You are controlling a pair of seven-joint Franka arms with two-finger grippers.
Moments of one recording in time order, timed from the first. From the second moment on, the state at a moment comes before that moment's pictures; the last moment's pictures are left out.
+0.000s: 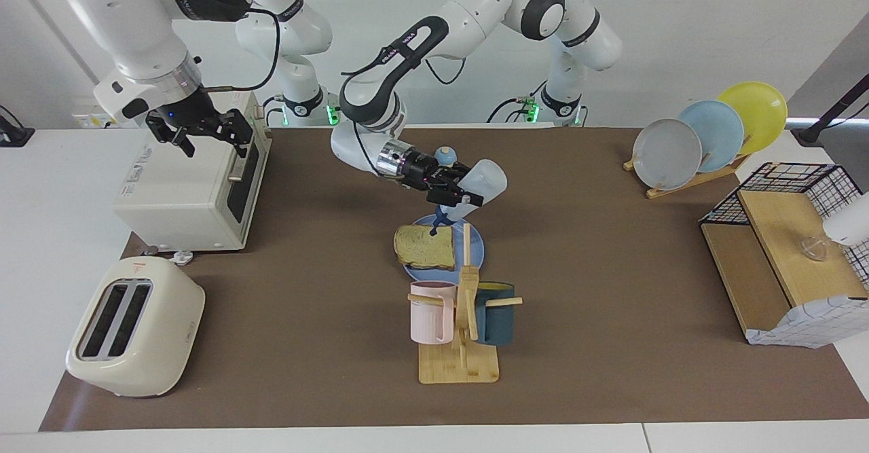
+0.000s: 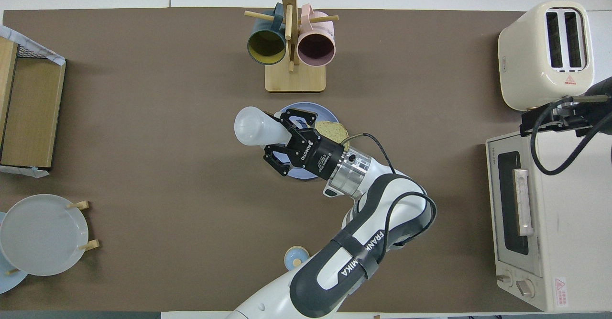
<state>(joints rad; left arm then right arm) -1.07 0.73 0.08 -1.37 1.31 1.20 0.64 -0.02 0.00 0.02 -1.62 -0.01 1.53 0.04</state>
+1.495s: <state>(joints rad) -1.04 0.62 0.07 -1.34 1.10 1.26 0.56 -0.02 0.00 0.02 -1.62 -0.01 1.53 0.04</state>
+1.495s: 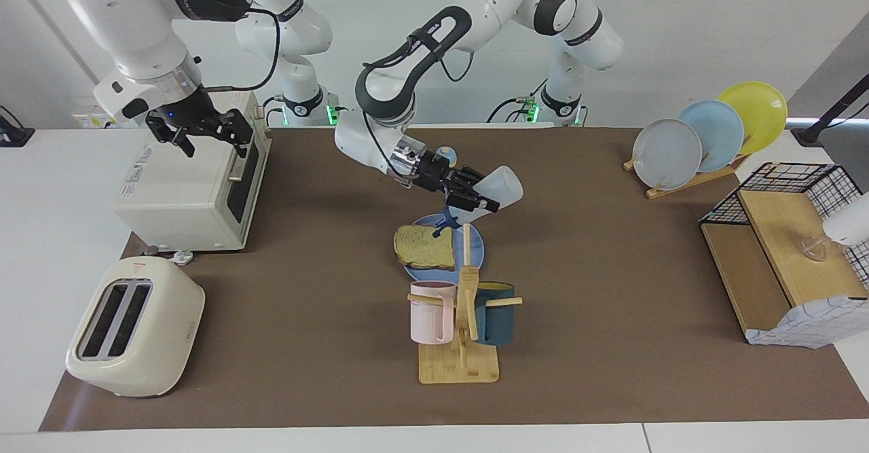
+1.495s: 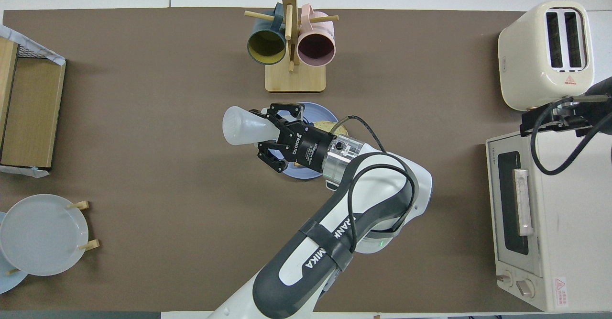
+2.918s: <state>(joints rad) -0.72 0.18 0.08 -1.47 0.52 1.64 0.45 -0.02 0.00 0.02 -1.62 -0.01 1.53 0.04</state>
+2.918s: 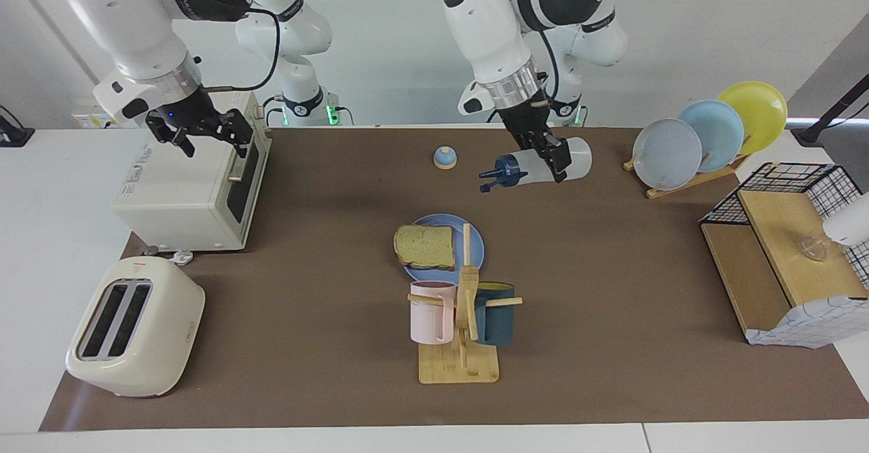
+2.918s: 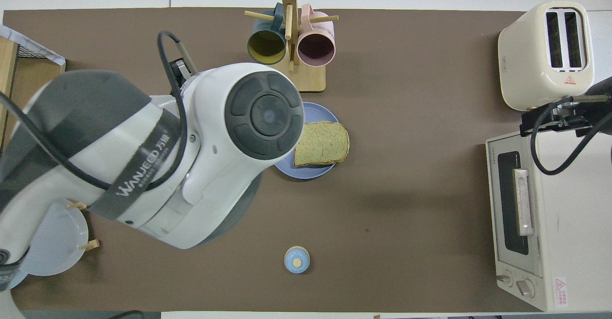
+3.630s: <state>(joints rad) -0.46 0.07 0.09 -1.72 0.21 2.10 0.43 -0.02 0.00 0.02 -1.62 -0.01 1.53 0.04</state>
